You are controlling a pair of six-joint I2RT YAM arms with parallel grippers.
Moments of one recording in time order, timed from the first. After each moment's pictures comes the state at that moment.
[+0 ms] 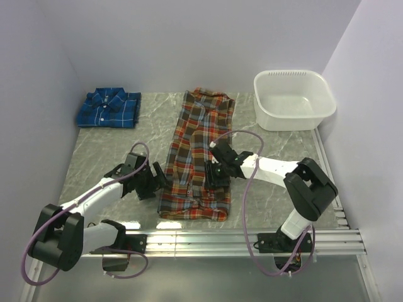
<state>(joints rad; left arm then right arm) -0.35 1.15 0.50 -0.37 0.22 -0.80 0.73 1.62 0.92 -0.35 -0.20 0.58</state>
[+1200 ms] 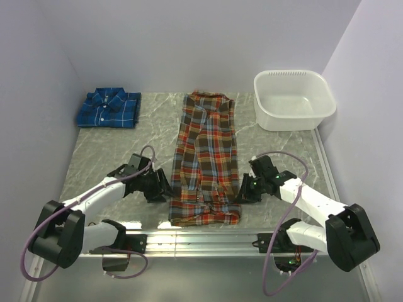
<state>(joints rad) -0.38 1.18 0.51 -0.39 0.42 -0.77 0.46 1.13 0.52 -0.50 -0.34 0.70</state>
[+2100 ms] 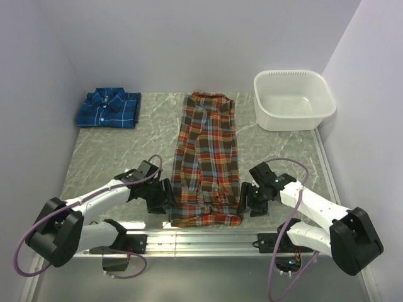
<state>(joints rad) -0.54 1.18 0.49 -0.48 0.36 -0.84 0.52 1.09 0.50 -0.71 -0.24 0.71</state>
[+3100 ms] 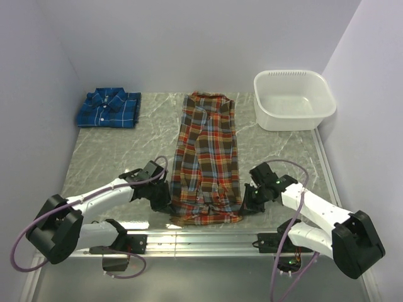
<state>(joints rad) -0.63 1.21 0.51 -0.49 0.36 -0.89 0.52 1.07 0.45 -0.65 -0.36 0.74</state>
